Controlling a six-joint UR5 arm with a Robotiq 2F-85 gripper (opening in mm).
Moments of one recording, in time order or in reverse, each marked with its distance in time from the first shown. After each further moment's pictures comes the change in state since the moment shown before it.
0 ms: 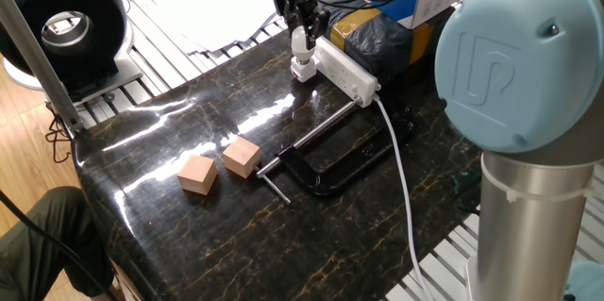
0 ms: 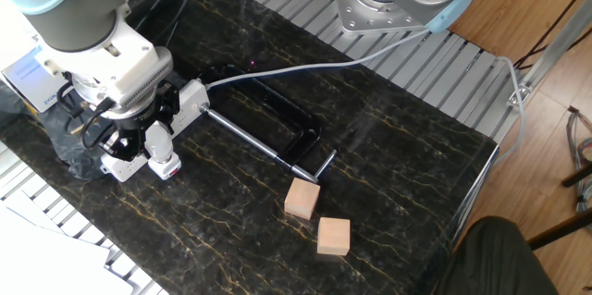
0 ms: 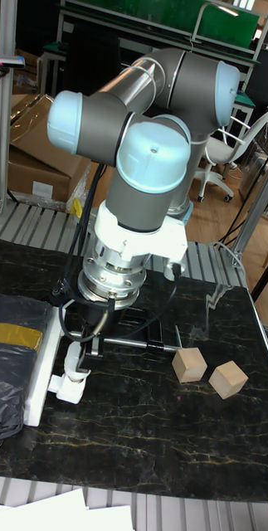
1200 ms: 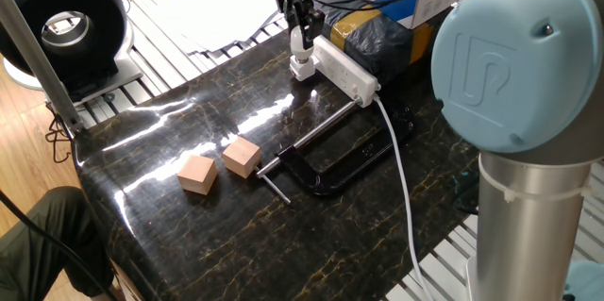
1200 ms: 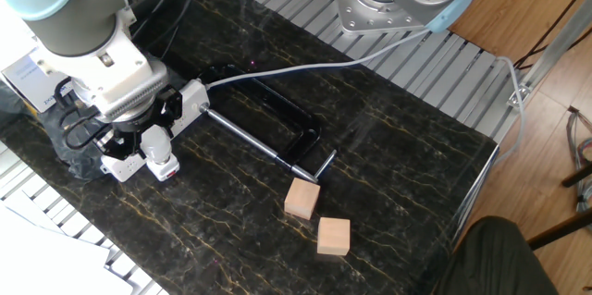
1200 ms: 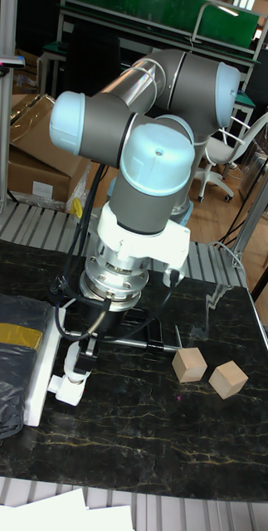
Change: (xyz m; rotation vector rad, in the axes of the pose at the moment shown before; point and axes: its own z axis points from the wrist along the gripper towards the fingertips) arm -0.001 0.001 0.000 -0.013 0.008 0.199
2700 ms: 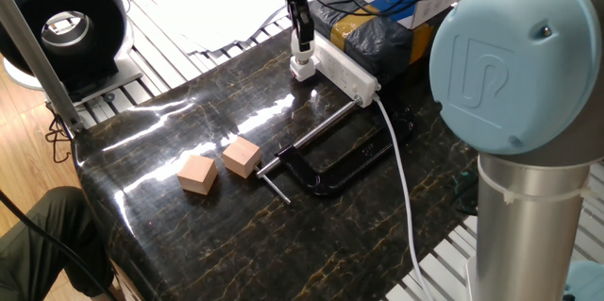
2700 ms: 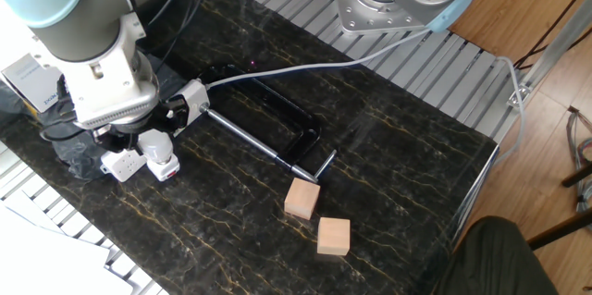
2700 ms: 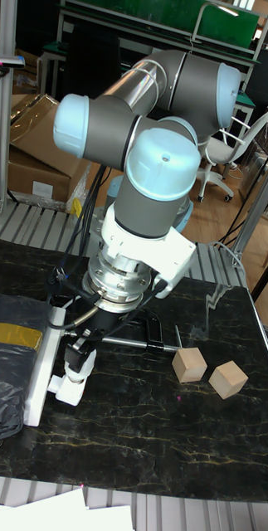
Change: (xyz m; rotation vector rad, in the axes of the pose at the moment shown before) arm -0.002 0.002 0.002 -0.006 0.014 0.330
